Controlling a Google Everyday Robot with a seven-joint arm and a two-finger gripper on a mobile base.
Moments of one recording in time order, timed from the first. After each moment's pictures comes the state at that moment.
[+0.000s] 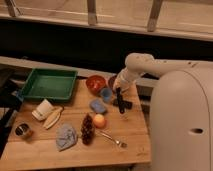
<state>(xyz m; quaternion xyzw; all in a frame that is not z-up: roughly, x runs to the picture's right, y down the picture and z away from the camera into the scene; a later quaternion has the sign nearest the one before) 0.100 -0.007 0.848 -0.25 0.07 0.76 0.60</state>
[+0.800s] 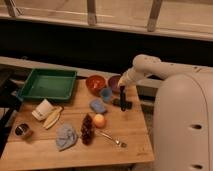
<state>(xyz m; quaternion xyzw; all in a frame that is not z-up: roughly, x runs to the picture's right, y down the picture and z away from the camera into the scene) 0.133 -0.023 0.878 -0.24 0.05 0.80 0.55</state>
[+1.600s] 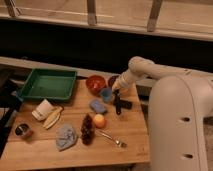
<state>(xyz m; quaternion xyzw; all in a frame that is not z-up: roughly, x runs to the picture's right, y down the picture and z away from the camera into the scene) 0.090 0.017 0.887 -0.32 0.07 0.77 0.55</state>
